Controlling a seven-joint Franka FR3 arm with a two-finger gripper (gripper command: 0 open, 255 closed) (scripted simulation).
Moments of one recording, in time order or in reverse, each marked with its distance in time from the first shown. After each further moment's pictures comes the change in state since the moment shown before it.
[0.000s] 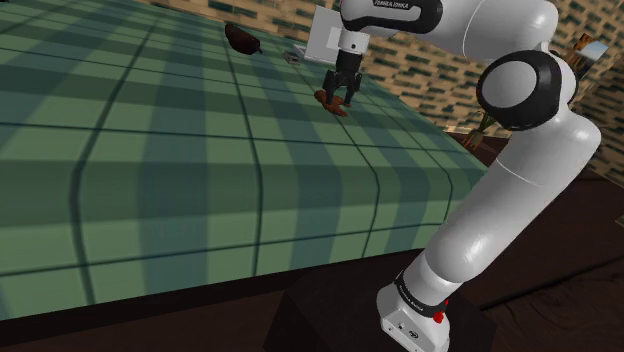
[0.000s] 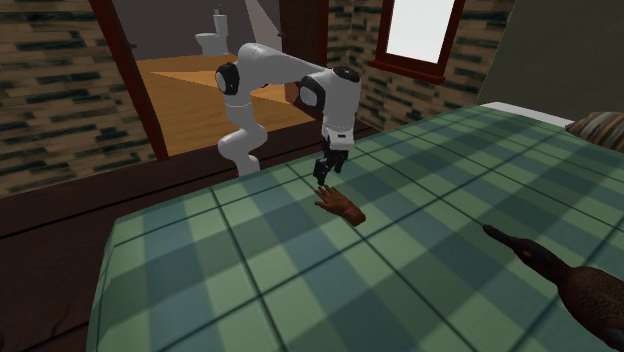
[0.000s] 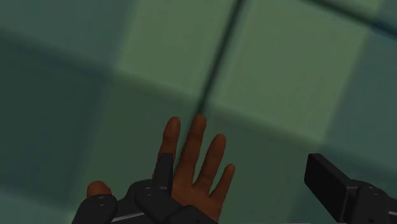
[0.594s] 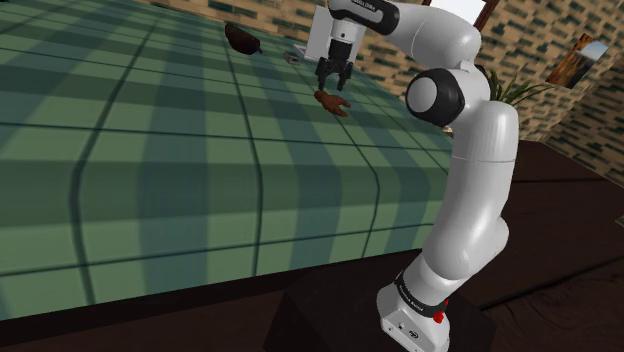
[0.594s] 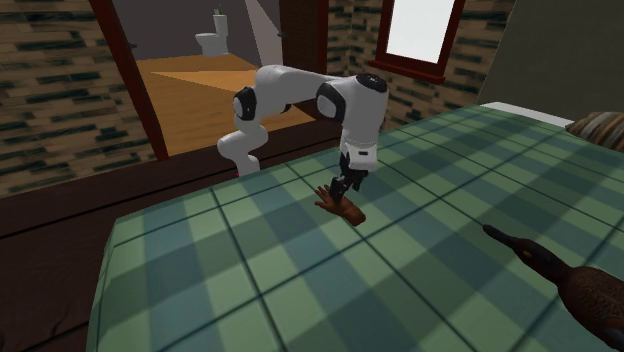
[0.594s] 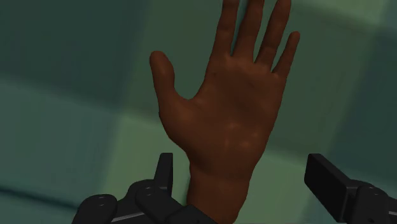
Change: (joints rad) arm -0.070 0.420 -0.032 0.612 0.052 -0.189 -0.024
